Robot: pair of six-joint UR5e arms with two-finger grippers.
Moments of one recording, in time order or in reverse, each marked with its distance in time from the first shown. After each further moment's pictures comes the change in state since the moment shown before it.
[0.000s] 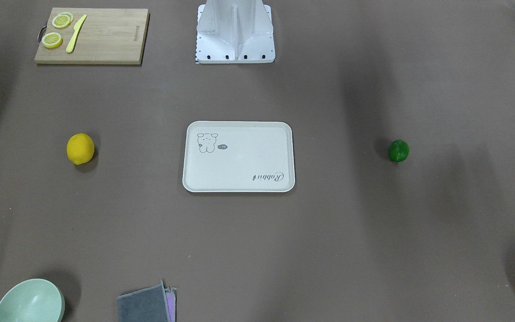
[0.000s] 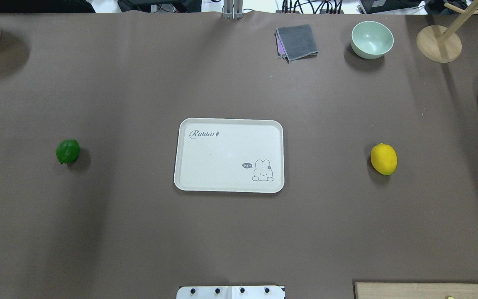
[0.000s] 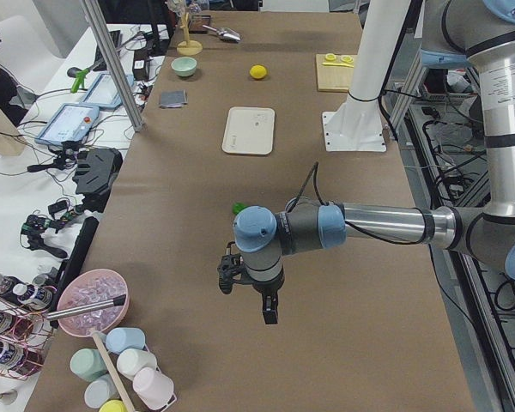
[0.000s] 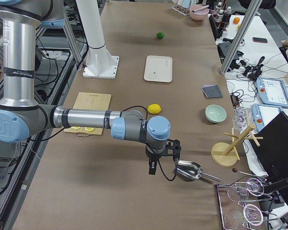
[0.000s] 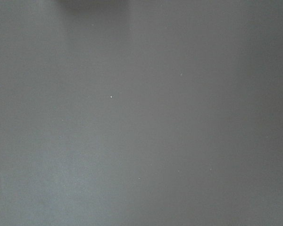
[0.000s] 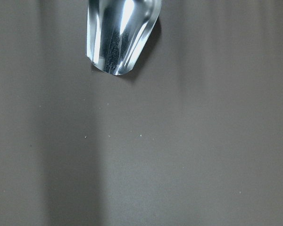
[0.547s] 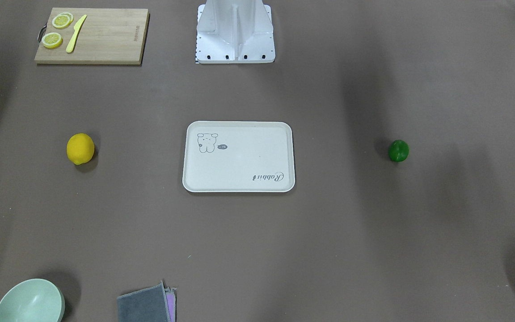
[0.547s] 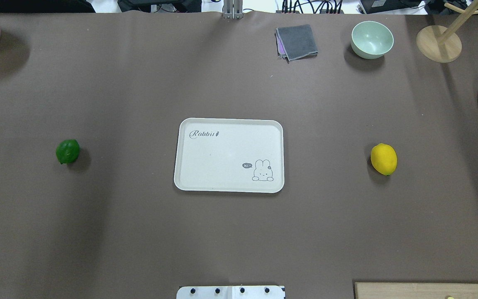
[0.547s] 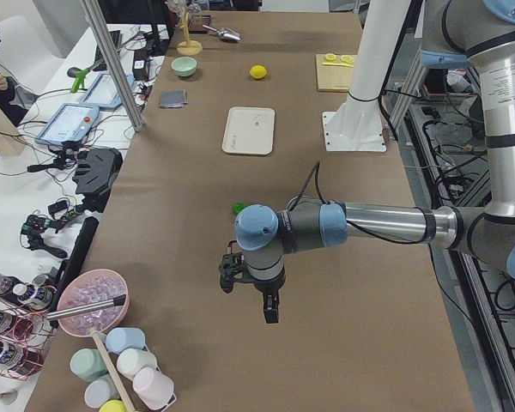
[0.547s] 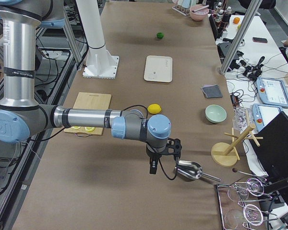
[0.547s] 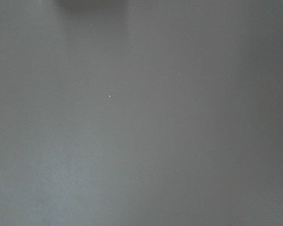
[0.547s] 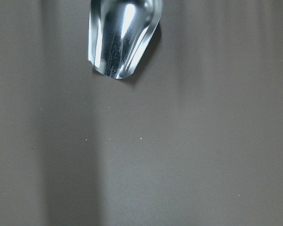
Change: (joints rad) left arm 0.001 0.012 -0.024 -0.001 0.004 -0.002; right arm 0.000 0.006 0.008 0.001 -0.006 0.004
